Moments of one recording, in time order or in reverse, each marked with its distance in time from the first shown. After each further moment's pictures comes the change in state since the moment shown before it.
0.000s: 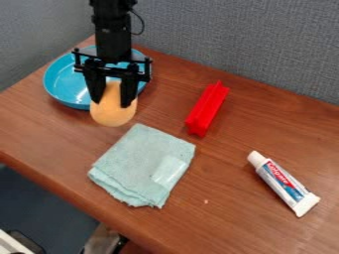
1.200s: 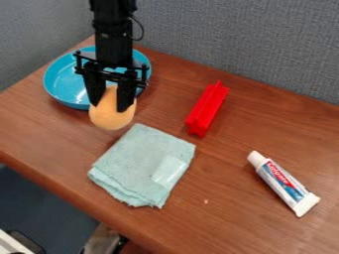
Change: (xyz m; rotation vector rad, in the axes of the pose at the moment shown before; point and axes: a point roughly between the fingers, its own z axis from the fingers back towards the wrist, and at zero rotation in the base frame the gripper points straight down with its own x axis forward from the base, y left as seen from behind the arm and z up) arm 0.000 0.004 -0.005 0.020 0.017 -0.112
